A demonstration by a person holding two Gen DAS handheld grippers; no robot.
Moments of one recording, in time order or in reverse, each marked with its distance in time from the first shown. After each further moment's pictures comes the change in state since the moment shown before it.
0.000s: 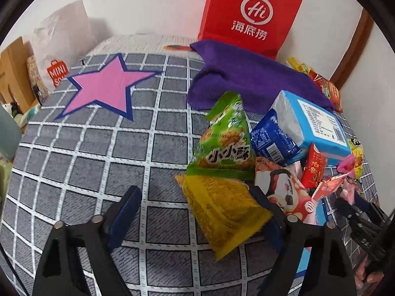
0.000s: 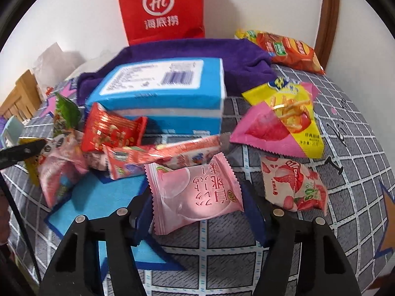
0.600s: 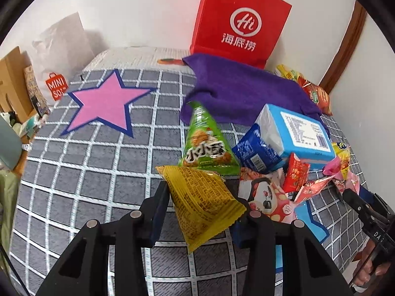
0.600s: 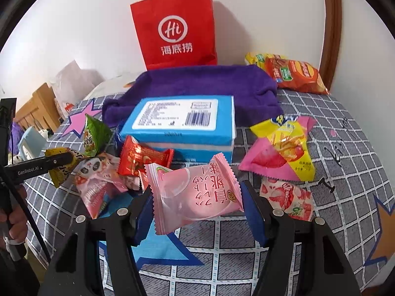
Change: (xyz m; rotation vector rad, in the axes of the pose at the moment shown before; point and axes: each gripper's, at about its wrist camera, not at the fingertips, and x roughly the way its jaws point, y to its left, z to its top) left arm -0.034 -0.004 0.014 0.032 -0.039 -0.016; right arm -0.044 0.002 0.019 0.002 -0.082 0.073
